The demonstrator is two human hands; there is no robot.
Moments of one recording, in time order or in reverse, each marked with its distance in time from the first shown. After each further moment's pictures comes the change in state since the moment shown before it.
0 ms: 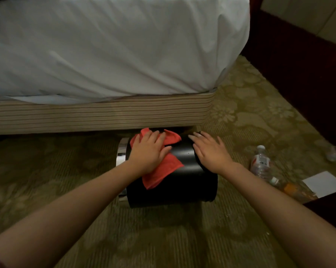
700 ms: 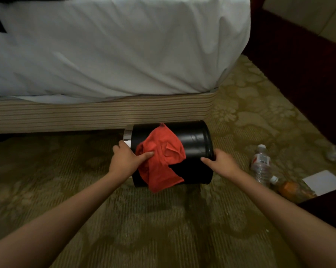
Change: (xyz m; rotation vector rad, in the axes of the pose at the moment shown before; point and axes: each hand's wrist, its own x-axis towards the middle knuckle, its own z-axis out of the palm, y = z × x) left_hand -0.039 -0.032 -0.004 -0.656 0.026 -0.657; right_hand -0.028 0.017 0.004 0.428 -0.116 0.368
